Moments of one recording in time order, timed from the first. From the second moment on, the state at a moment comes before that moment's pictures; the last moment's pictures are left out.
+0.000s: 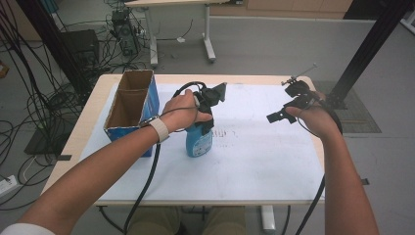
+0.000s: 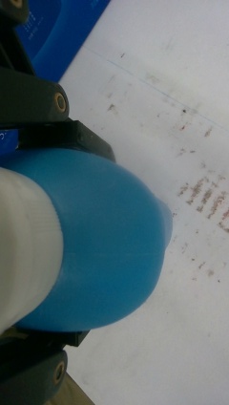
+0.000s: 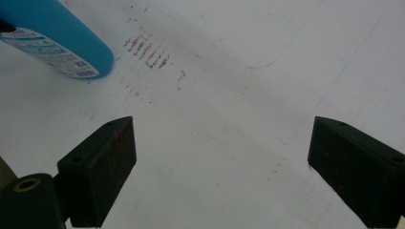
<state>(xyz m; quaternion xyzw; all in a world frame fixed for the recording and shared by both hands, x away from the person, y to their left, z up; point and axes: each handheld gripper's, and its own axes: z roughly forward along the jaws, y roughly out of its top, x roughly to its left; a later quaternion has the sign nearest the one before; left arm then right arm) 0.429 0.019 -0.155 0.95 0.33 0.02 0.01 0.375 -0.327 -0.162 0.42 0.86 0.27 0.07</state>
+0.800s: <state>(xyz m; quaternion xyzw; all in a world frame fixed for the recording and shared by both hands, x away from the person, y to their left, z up) 0.427 0.018 -0.155 0.94 0.33 0.02 0.01 0.371 -0.327 -0.160 0.42 0.86 0.28 0.07</state>
